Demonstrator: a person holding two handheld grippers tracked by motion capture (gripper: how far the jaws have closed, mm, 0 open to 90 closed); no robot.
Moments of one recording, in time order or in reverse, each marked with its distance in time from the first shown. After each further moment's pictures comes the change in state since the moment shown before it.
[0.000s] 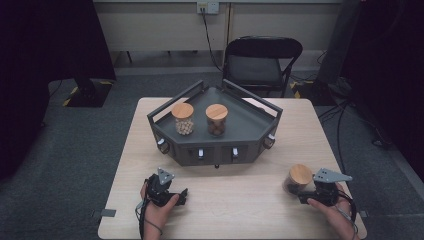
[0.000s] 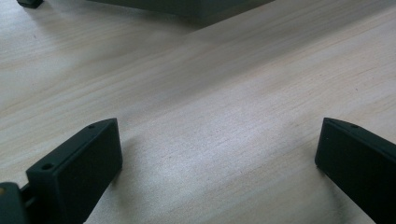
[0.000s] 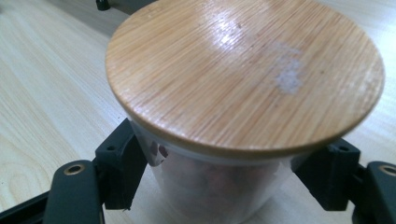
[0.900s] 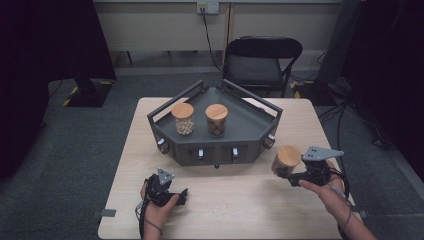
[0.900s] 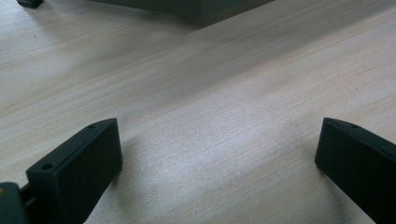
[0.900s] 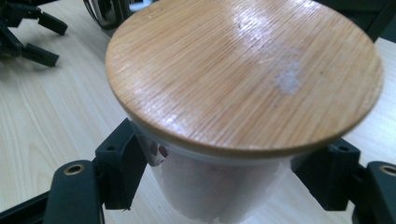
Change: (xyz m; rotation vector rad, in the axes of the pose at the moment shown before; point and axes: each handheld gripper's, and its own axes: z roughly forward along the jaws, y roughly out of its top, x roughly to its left) left arm 0.000 0.000 0.000 -0.001 0.000 0.002; right arm -0.002 0.087 0.004 -0.021 0.101 -0.063
